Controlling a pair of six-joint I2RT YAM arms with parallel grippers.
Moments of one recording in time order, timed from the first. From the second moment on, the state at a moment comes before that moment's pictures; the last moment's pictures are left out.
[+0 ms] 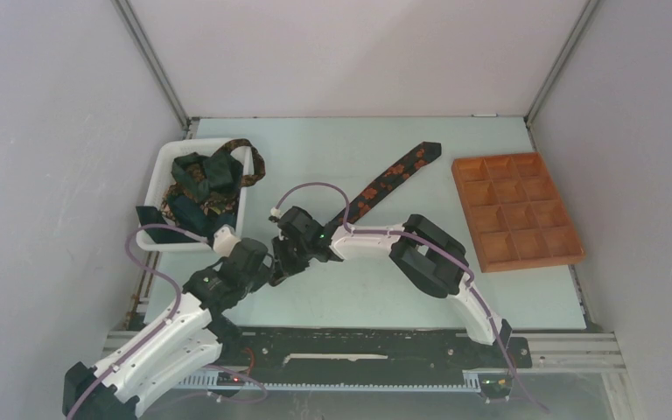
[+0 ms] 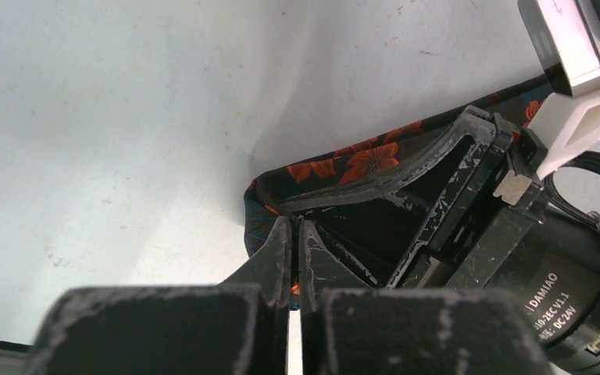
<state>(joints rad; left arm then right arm) -0.60 0.68 0.45 -0.71 -0.40 -1.17 1.07 2.23 1.54 -0.12 -0.35 0.73</state>
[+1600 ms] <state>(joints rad) -0.59 1.00 0.46 -0.45 -0.42 -1.24 0.95 2.06 1.36 -0.09 -0.47 0.59</state>
